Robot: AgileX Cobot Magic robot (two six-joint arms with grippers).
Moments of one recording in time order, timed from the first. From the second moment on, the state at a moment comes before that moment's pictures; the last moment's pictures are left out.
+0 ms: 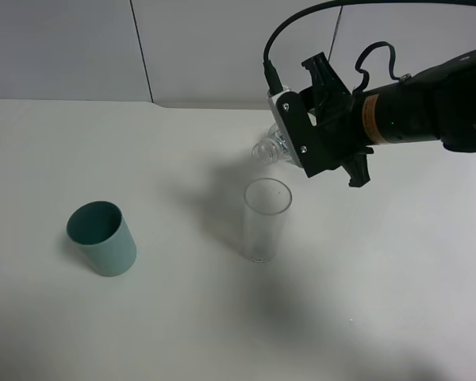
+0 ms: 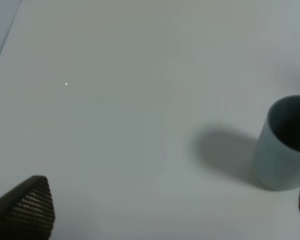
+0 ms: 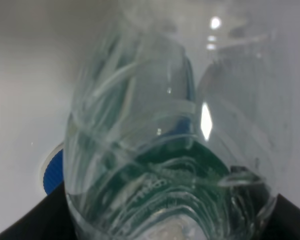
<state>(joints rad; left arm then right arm) 0.12 -0.01 -0.51 -0.08 1.06 0.12 0.54 1.52 -0.75 -1.74 -0.03 0.00</state>
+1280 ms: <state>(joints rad) 0.12 -0.01 -0.51 -0.08 1.06 0.12 0.54 1.52 -0.75 -1.74 -0.04 -0.16</state>
